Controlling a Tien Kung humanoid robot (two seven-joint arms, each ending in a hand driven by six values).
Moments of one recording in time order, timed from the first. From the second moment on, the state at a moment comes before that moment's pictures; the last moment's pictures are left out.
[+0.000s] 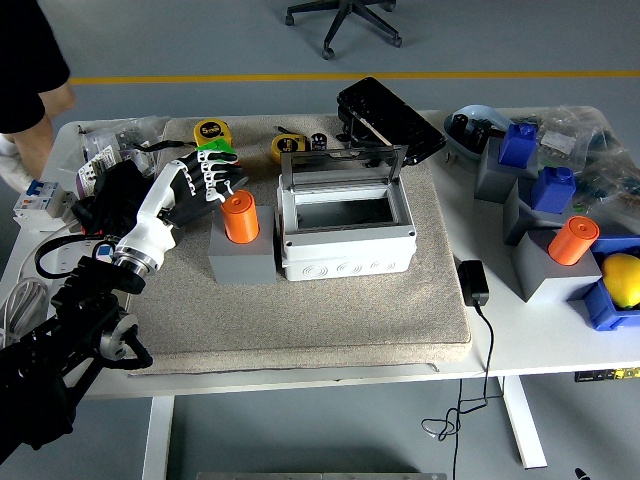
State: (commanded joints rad) left arm -0.36 0.22 -0.97 -1.15 0.94 0.12 -0.29; right arm 0.11 -0.18 0.39 0.30 0.25 -0.16 0.01
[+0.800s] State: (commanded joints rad) left arm -0.42 0.19 -0.84 -1.08 0.90 0.16 -0.34; right arm 0.10 -0.19 0.41 0.30 0.24 -0.16 0.02
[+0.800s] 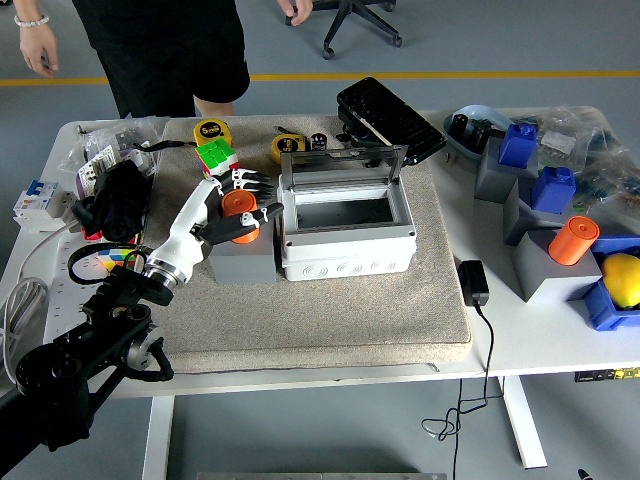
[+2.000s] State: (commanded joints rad) left arm -0.44 0.18 -0.82 -1.05 0.82 0.15 -0.32; right arm 0.11 -0.19 0.42 0.30 0.24 -0.16 0.02
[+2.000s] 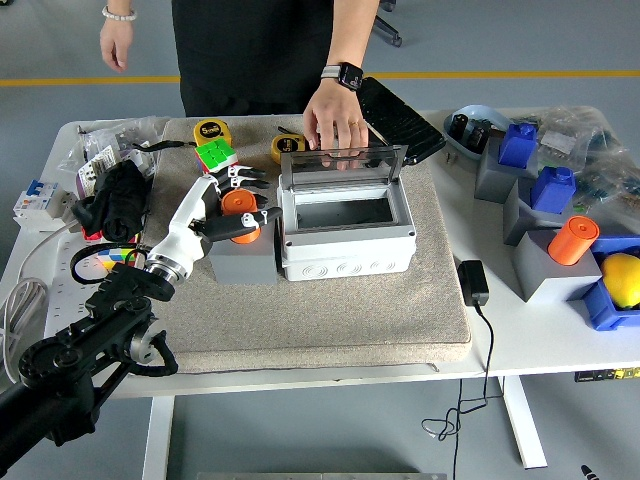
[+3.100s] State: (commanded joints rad) left arm -0.47 0.17 -0.79 -1.01 0.80 0.13 -0.30; right arm 0.11 -0.19 0.42 0.30 0.24 -0.17 0.03
